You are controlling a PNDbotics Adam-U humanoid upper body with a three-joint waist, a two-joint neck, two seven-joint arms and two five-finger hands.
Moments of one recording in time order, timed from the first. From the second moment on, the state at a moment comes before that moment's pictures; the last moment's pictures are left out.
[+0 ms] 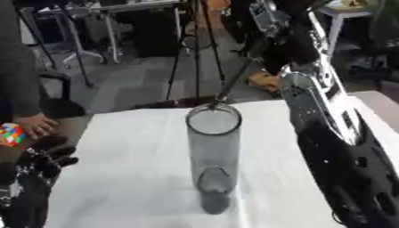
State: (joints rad) left arm -0.25 0.20 -0.09 -1.67 0.26 -0.15 0.08; right arm -0.88 -0.24 0.16 -1.70 -0.54 -0.16 0.19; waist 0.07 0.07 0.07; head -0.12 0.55
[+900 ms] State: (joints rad) left arm -0.25 0.20 -0.09 -1.67 0.26 -0.16 0.08; right arm -0.86 -0.24 0.17 -1.62 -0.49 -0.13 0.25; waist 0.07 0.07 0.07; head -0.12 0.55
